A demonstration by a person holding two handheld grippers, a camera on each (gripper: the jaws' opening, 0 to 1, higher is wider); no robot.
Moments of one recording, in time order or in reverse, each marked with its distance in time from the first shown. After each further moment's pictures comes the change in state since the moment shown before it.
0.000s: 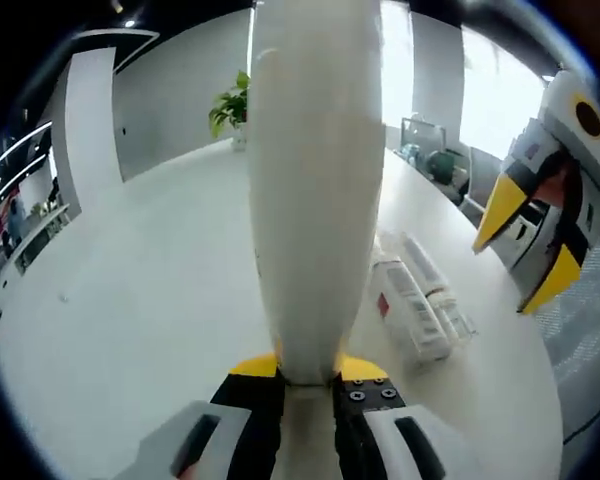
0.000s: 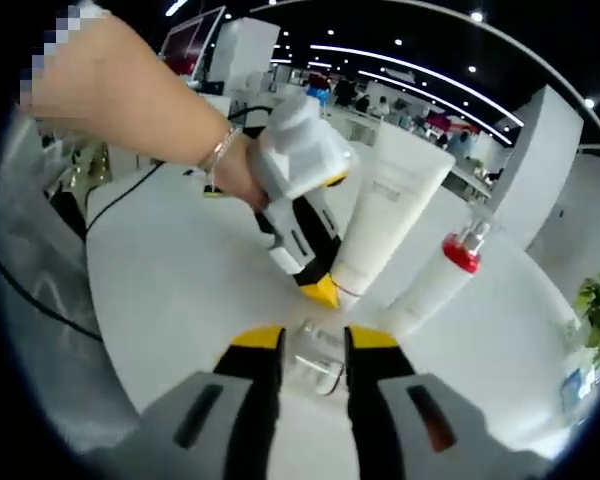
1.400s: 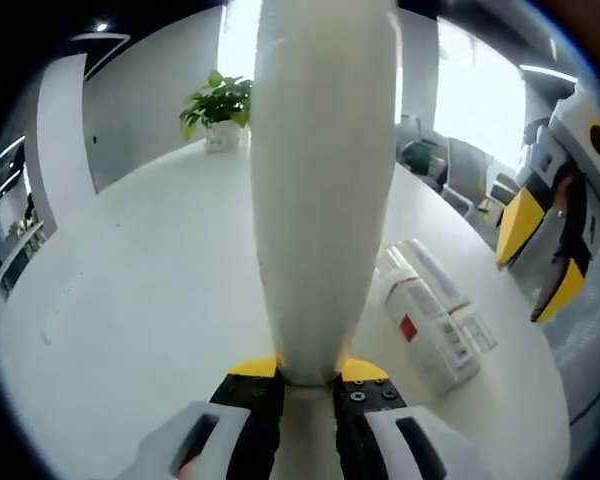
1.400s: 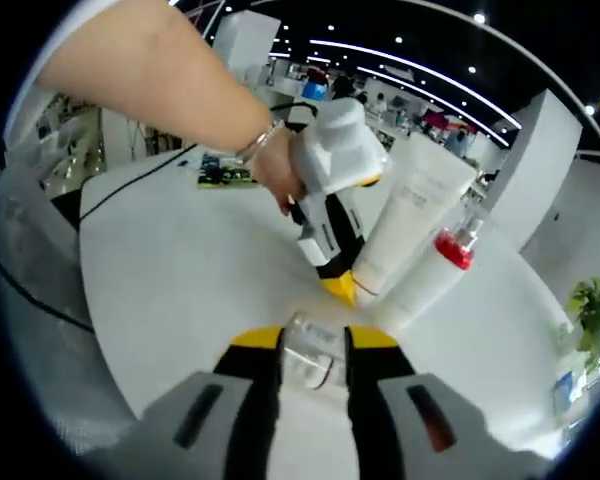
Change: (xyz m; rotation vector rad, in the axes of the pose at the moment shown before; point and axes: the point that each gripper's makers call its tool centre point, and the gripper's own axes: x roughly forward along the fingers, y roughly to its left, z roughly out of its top) left arm 0.011 0.011 0.016 0.041 0.011 -0.095; right arm 0.000 -0.004 -0.005 -0.029 0.025 -0.026
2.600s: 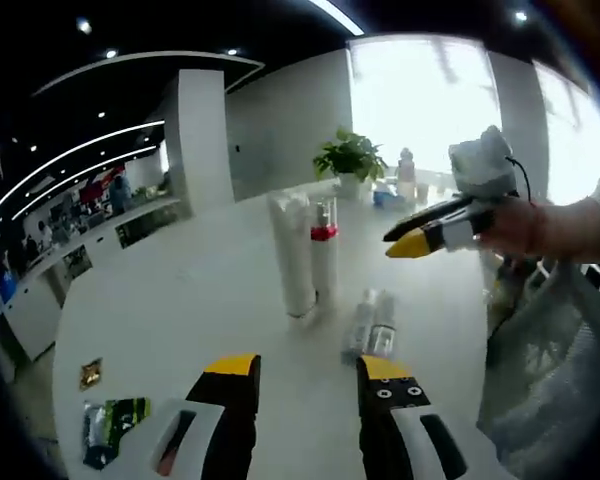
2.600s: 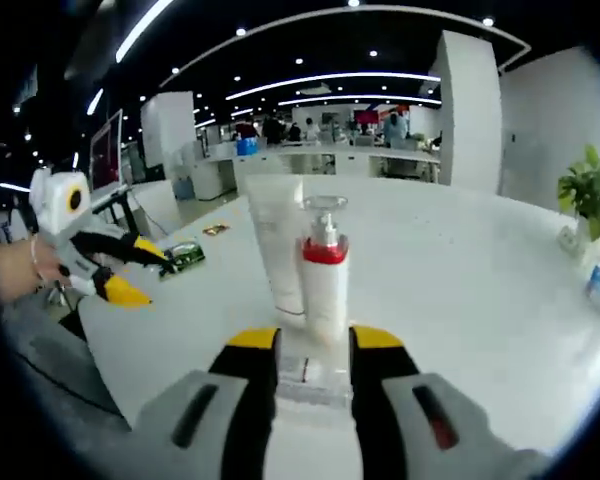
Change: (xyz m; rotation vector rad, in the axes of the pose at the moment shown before) left arm -0.154 -0.101 0.010 -0.322 -0.198 0.589; right arm -0.037 -0.082 0.000 0.396 -0.248 0.042
